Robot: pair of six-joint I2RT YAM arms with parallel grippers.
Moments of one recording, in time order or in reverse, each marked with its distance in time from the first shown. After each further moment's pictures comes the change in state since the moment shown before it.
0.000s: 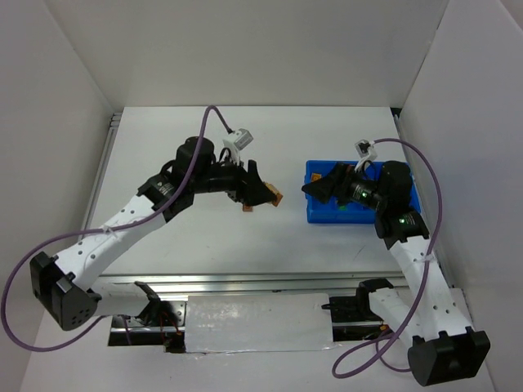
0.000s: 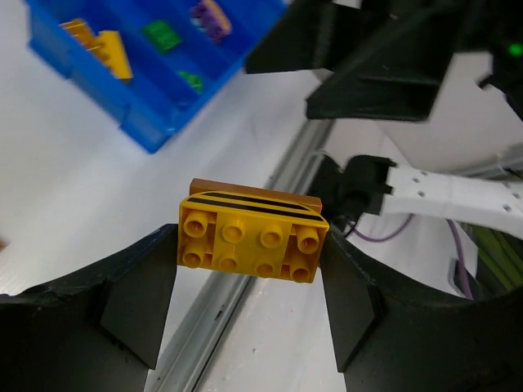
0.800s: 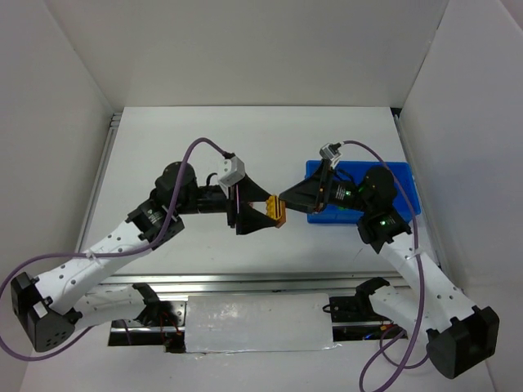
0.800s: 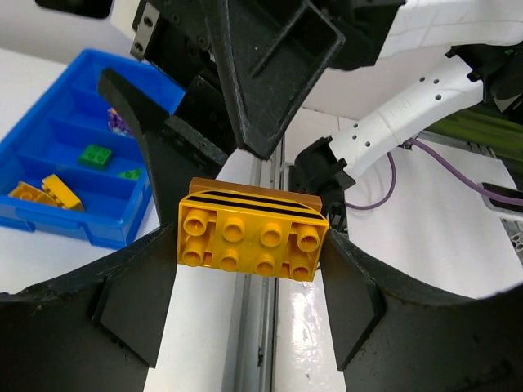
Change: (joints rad) left arm -0.110 -0.196 -0.217 0.371 0.212 0.243; right arm 0.264 0.048 -0.046 0.438 -0.211 0.673
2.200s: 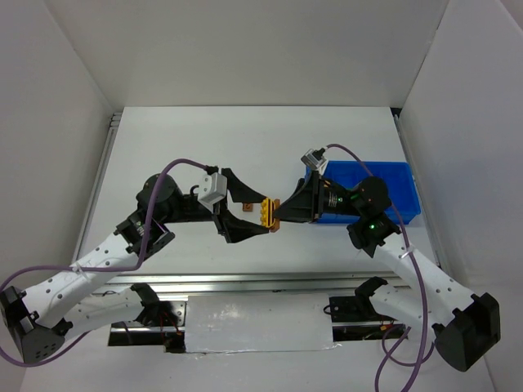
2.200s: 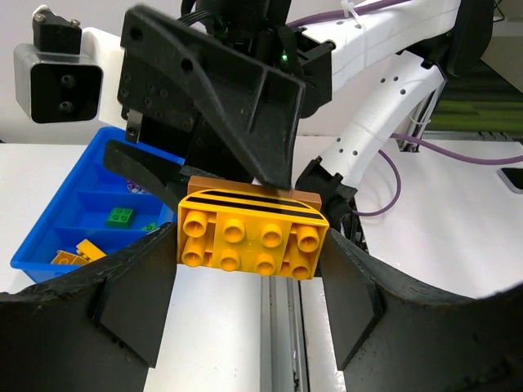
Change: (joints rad) left arm -0.017 -0.130 -0.097 0.145 0.041 0.103; right arm 0.146 0.029 -0.068 0.341 -0.064 0.192
